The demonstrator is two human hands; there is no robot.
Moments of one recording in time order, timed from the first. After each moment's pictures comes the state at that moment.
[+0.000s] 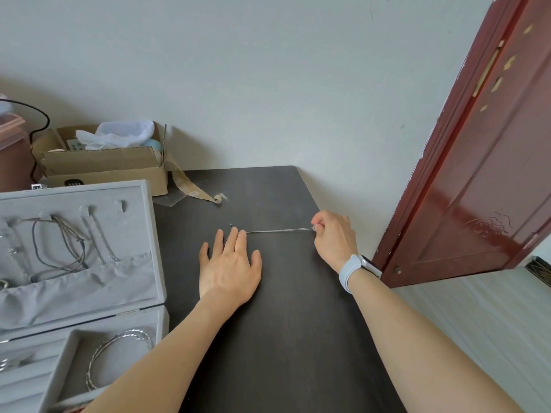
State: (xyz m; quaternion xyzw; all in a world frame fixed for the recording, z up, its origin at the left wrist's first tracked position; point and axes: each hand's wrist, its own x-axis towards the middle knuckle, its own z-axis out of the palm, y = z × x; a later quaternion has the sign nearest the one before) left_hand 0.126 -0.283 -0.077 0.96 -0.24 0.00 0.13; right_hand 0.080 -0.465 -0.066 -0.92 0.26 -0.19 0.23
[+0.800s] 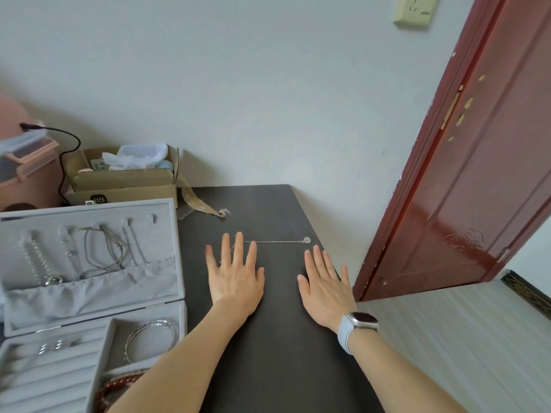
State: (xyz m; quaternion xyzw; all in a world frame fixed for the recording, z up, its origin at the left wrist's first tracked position) left_hand 0.095 -0.273 -0.059 0.96 -0.26 0.05 0.00; right_hand 0.005 -0.411 -0.068 -0.97 0.23 -0.02 0.08
